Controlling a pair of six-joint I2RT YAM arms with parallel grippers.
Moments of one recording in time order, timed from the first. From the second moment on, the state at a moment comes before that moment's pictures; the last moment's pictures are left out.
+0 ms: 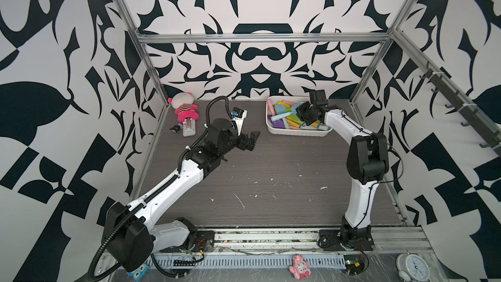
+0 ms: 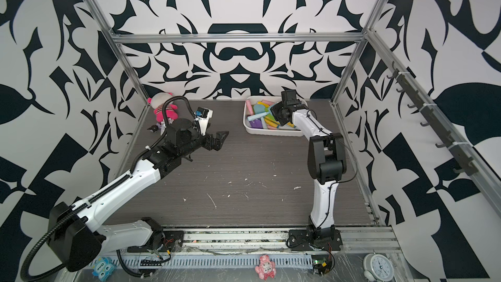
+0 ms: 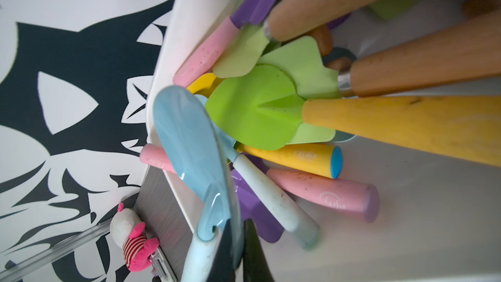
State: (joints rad) left arm -0.61 1.24 1.00 -0.11 0.08 -0.13; right arm 0.18 2.01 1.68 -0.47 -0.17 1.13
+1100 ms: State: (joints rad) left arm -0.64 1.74 1.47 -0.17 0.27 0.01; right arm 0.21 1.85 1.75 -0.64 -0.30 0.70
